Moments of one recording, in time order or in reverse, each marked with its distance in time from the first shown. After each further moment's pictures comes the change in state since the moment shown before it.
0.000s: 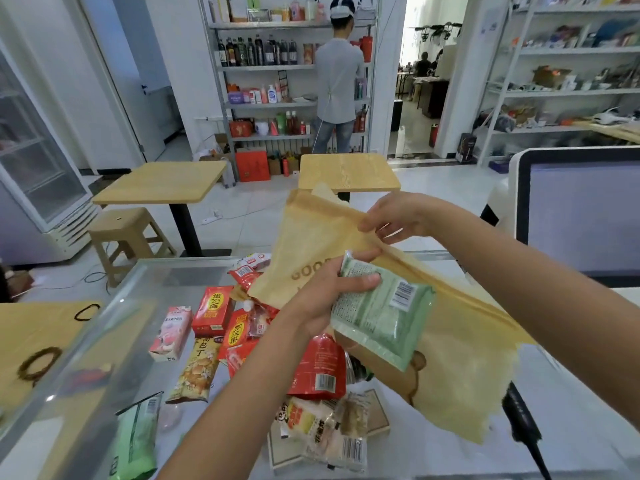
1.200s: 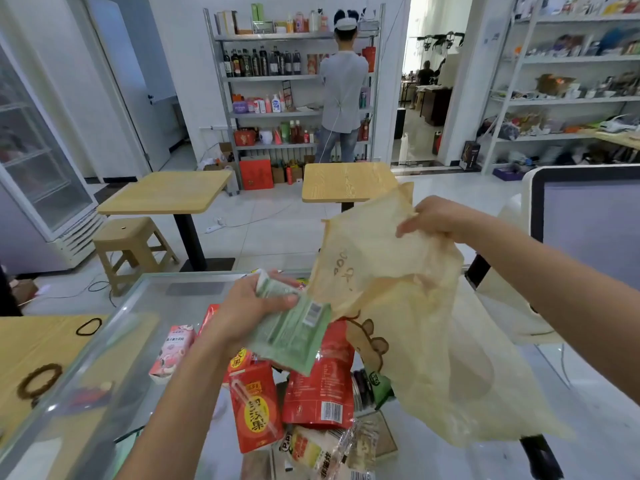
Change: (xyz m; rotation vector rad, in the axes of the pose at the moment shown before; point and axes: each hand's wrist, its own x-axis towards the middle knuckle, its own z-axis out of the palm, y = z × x) left_hand -0.043 0.037 -0.078 0.351 0.488 -0.057; right_hand 0.007 0.007 -0.040 -0.165 0.205 0.013
